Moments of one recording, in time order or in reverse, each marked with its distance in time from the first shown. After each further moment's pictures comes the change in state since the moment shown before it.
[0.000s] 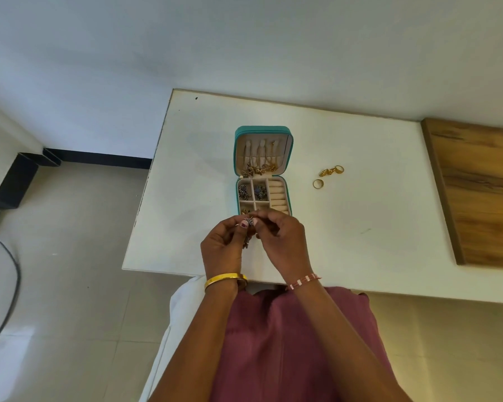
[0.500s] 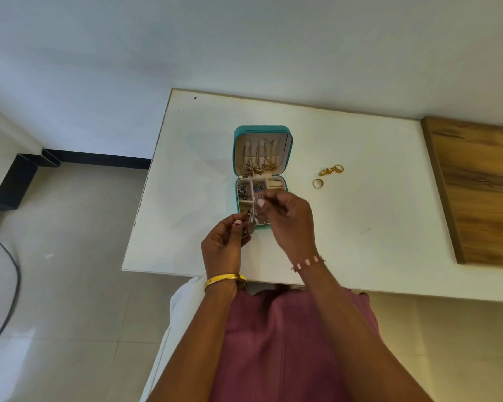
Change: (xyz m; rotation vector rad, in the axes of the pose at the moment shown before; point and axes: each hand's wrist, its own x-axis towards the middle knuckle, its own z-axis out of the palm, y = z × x) left_hand 0.004 -0.007 0.000 0.002 0.014 0.010; right_hand 0.021 -0.013 -0.009 0.175 0.027 -0.005
